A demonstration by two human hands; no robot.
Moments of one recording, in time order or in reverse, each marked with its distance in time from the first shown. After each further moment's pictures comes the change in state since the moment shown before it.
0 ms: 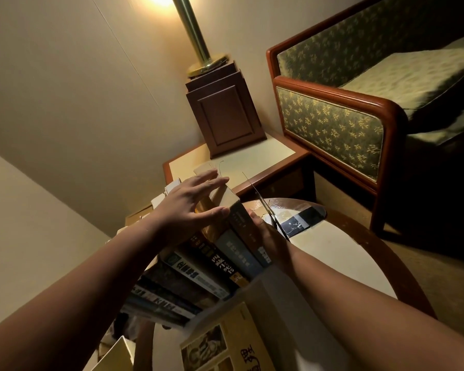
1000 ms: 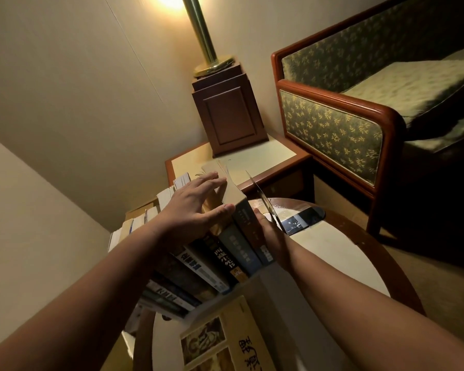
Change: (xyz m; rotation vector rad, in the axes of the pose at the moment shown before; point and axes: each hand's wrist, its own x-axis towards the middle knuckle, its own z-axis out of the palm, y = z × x) left_hand -0.018 0.014 0.007 0.023 0.066 -0.076; right_hand 0.002 -0.006 -0.007 0.043 -0.226 0.138
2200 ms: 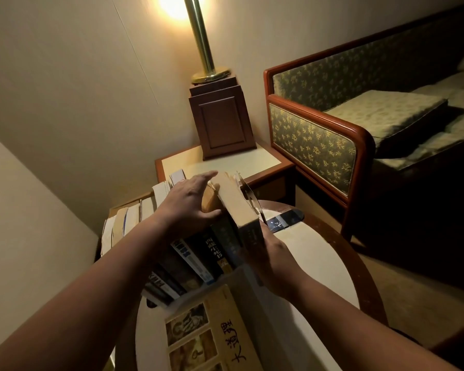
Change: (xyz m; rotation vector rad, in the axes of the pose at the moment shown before) left_hand -0.013 0.014 0.010 0.095 0.128 0.007; right_hand -0.101 0.010 0.015 -0.575 0.234 -0.403
